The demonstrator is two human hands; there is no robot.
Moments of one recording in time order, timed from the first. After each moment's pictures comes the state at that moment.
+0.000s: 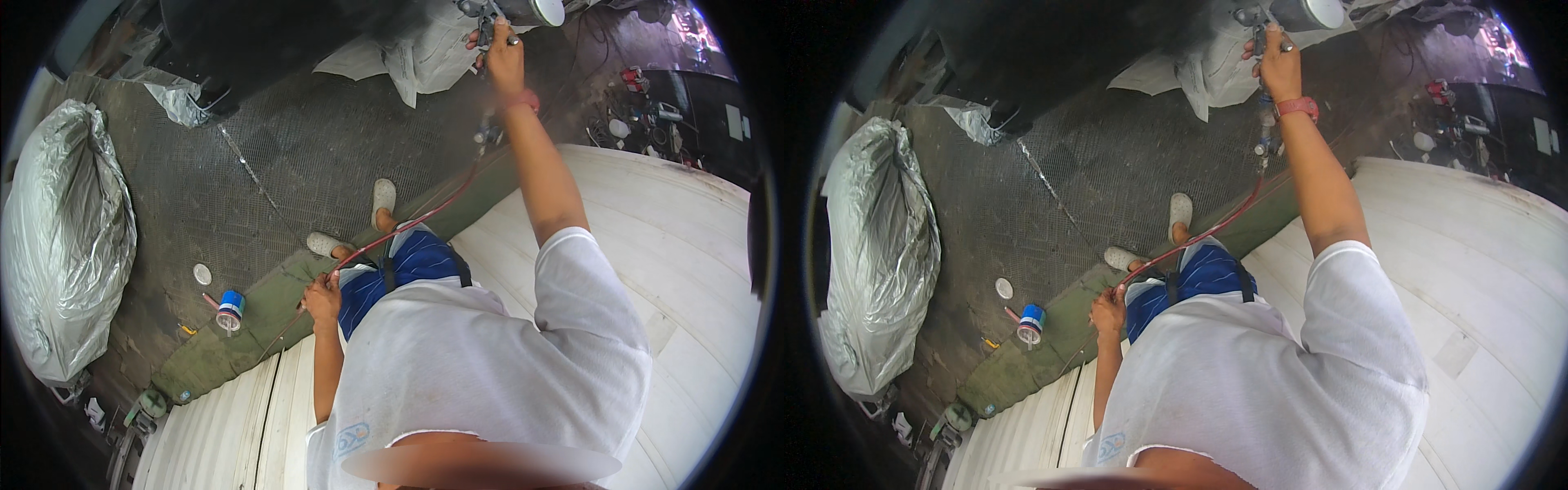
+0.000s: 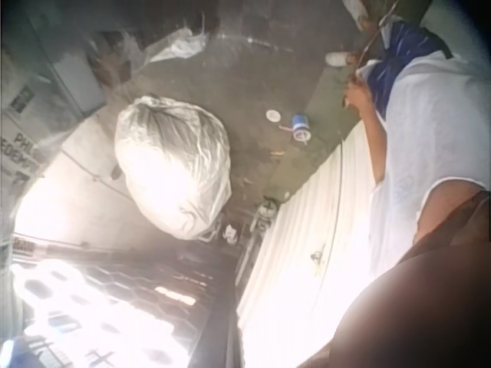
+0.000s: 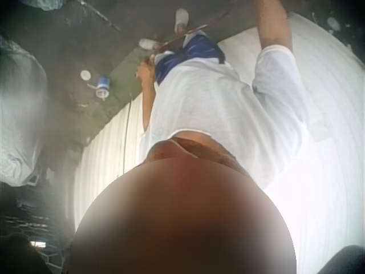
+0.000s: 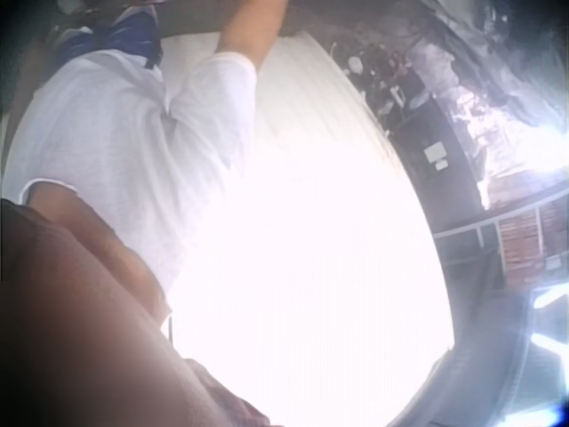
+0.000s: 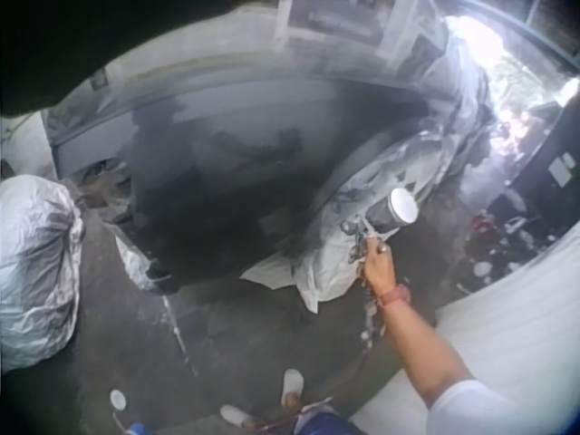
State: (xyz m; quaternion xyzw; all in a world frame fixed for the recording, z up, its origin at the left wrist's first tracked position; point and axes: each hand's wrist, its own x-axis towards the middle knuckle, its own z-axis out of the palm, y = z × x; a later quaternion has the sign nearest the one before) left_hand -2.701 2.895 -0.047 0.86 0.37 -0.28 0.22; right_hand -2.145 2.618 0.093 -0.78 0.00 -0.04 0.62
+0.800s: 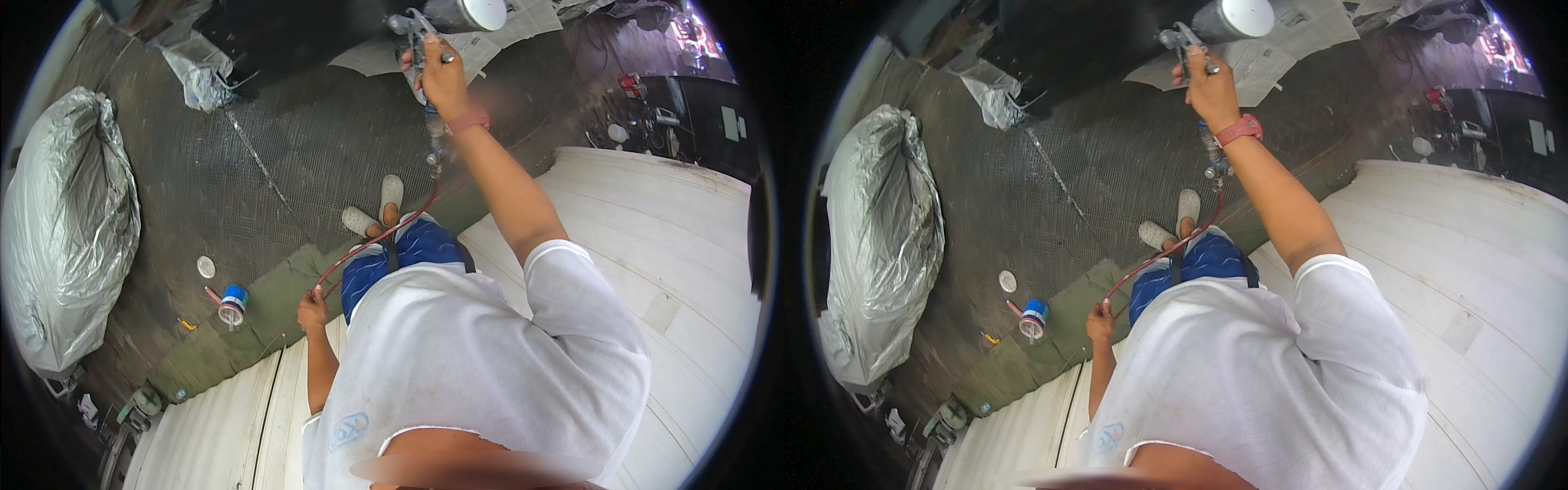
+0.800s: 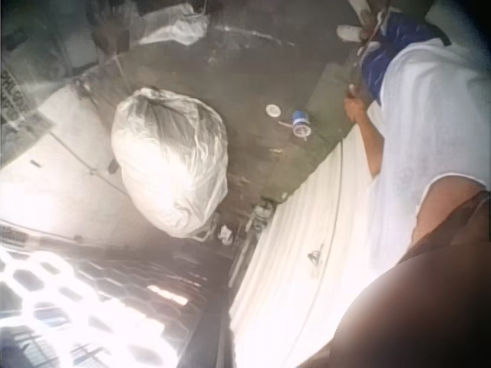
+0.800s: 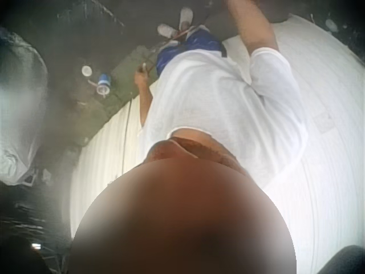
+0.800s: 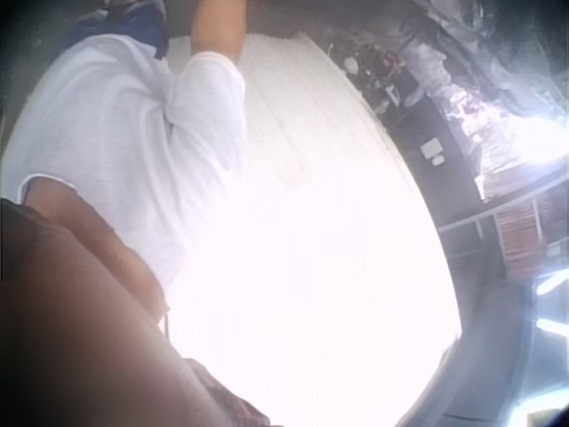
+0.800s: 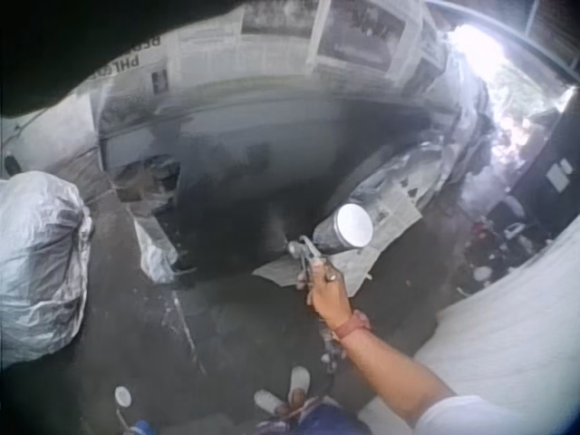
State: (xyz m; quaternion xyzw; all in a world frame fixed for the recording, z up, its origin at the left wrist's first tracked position) left_hand -2.833 2.964 -0.080 0.77 0.51 -0.26 0.27; right_hand -2.272 2.763 0.120 -0.74 -0.05 0.03 0.66
